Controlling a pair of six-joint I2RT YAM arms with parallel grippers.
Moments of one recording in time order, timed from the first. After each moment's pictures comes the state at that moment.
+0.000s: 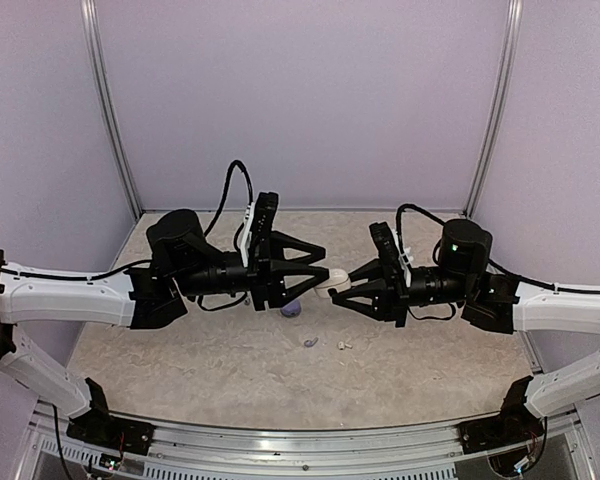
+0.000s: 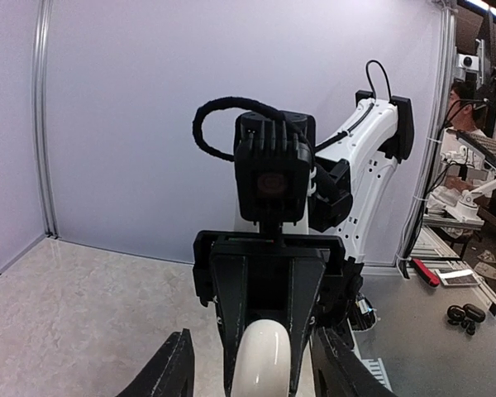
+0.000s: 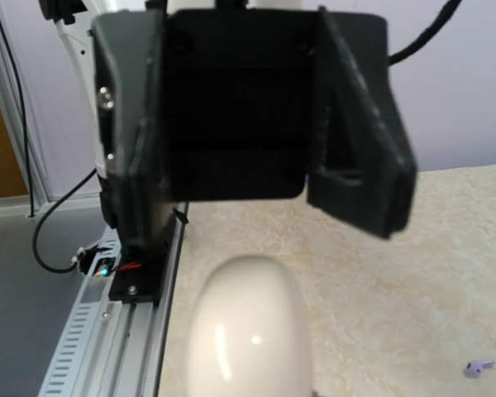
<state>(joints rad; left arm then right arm) -1.00 1.41 0.88 0.65 0.49 -0.14 0.87 1.18 0.71 0.40 -0.69 0.01</state>
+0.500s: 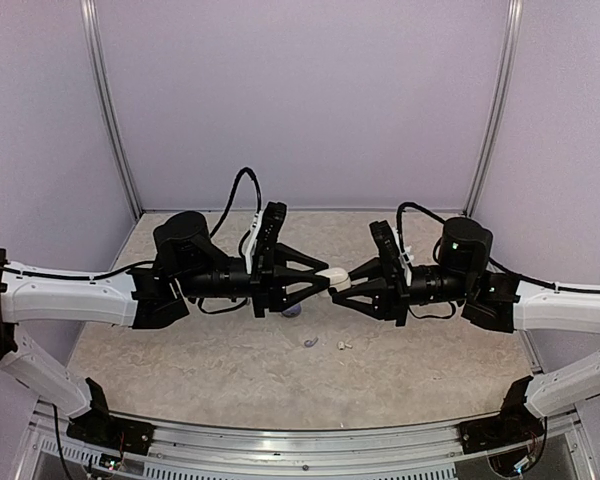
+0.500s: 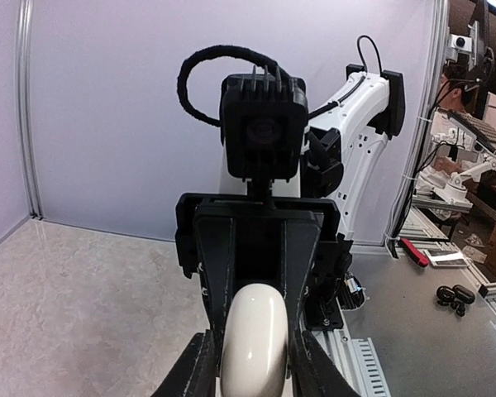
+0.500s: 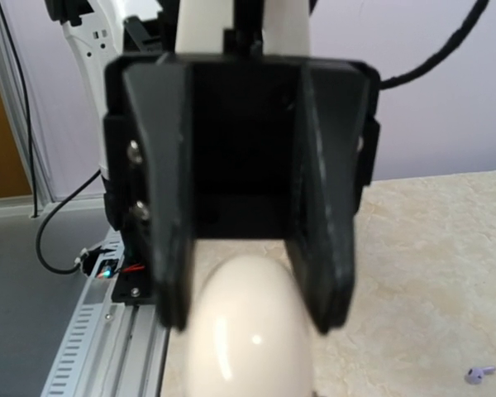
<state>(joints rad) -1.00 1.42 0.89 0.60 0.55 -0.12 0.87 1.18 0.72 0.39 -0.70 0.00</state>
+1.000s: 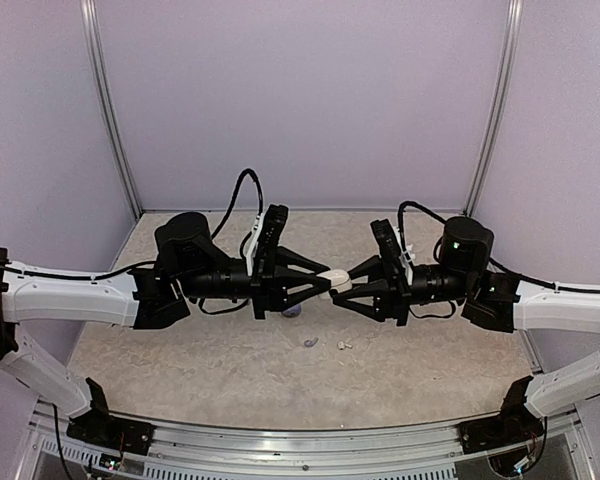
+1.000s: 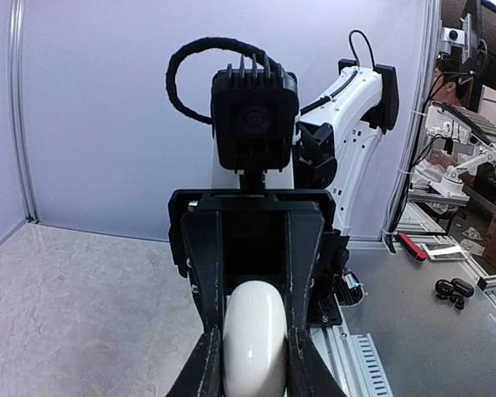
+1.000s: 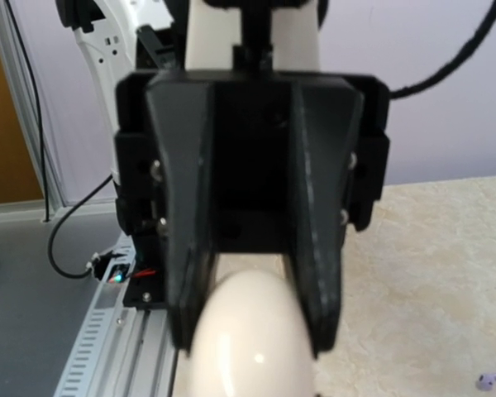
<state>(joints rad) -1.00 1.43 0.89 0.60 0.57 -0.12 0.87 1.18 0.72 0.40 -0.73 0.02</state>
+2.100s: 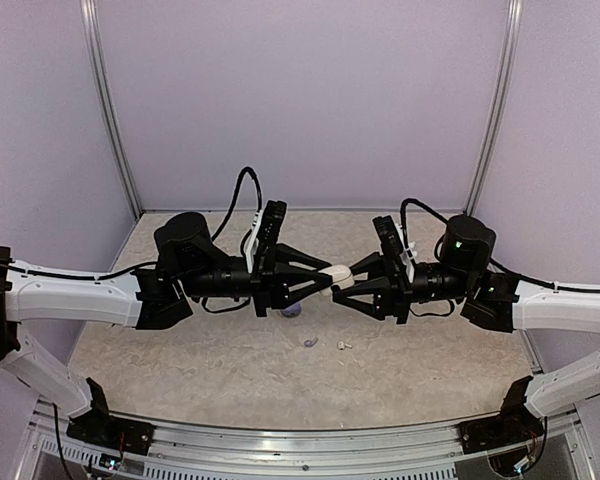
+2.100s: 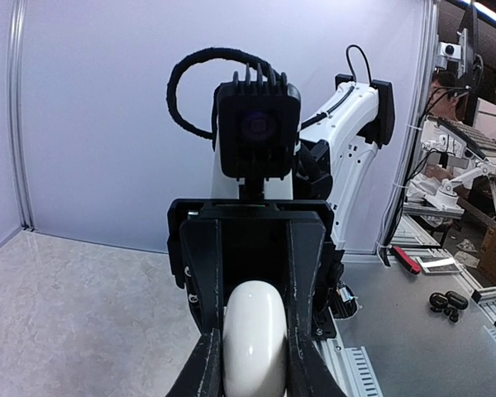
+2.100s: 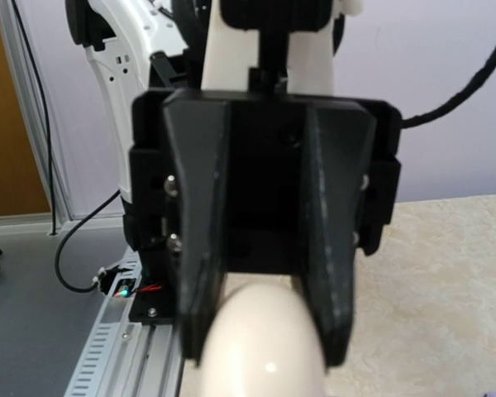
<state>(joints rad) -1.00 1.45 0.89 0.66 0.57 -0.15 0.87 1.19 0.72 0.45 -0.74 0.05</state>
